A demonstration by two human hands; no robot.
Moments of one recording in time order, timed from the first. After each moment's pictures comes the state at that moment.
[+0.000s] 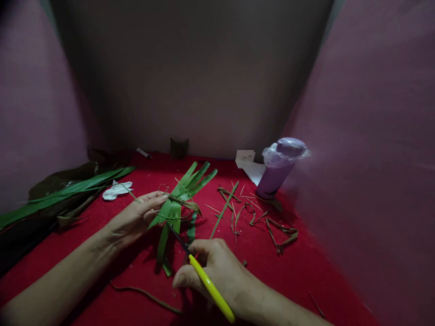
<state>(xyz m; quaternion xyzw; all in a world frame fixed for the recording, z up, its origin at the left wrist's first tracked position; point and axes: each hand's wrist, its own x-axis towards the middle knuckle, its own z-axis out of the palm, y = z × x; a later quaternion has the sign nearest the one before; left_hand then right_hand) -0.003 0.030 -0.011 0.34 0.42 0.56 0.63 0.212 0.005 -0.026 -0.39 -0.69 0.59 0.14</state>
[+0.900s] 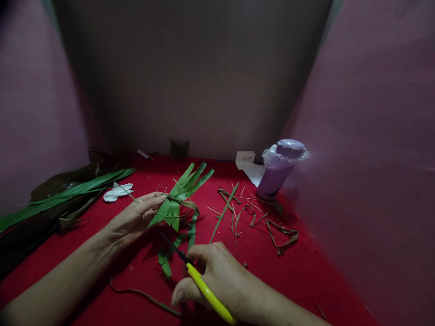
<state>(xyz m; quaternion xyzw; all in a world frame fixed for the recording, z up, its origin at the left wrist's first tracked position) -0.010 0.034 -0.016 0.31 0.41 0.58 0.63 0.208 0.002 -0.013 -0.37 -0.68 0.62 0.10</state>
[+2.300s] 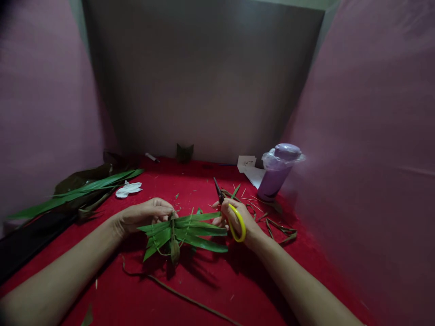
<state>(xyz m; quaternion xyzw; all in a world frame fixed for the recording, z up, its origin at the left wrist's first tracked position) -0.033 0.030 -0.021 0.49 0.39 0.35 0.70 0.231 0.070 -0.036 -0.38 -0.61 0.59 0.36</state>
